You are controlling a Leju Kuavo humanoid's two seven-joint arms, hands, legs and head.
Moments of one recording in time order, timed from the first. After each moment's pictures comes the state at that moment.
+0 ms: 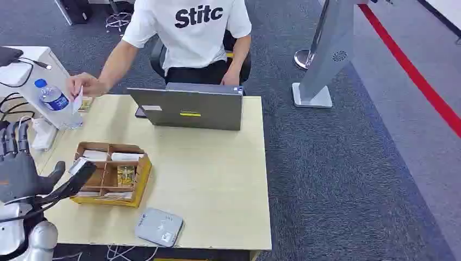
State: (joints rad) left arm -0.25 0.12 0.09 -1.27 -1.23 0.40 -0.08; right arm -0.05 0.21 -0.86 -0.19 1.35 0.00 0.13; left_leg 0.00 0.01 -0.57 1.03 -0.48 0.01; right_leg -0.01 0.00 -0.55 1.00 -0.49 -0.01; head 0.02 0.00
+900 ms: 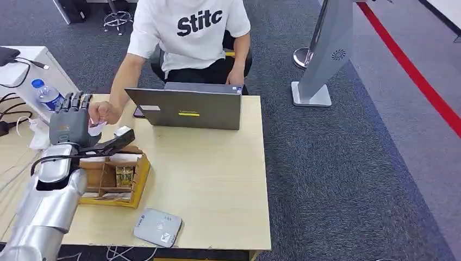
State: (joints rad) left arm -0.66 0.11 -0.19 -0.79 -1.38 0.25 0.07; right arm -0.05 0.21 -0.83 -0.19 1.36 0.01 0.15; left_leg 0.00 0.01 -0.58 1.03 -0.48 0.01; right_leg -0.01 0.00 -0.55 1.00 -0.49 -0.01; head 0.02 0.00
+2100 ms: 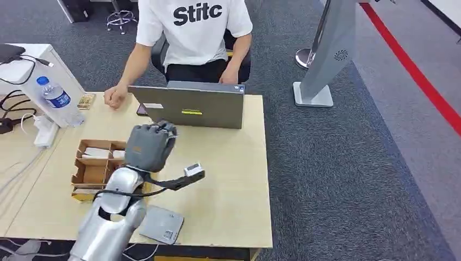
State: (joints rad) left arm -0.45 -0.07 -0.52 -1.10 -1.33 0.36 -0.05; right arm -0.30 0.27 -0.61 -0.17 1.32 0.27 0.46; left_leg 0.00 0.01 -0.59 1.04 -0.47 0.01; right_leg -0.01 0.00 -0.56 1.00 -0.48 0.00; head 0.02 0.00
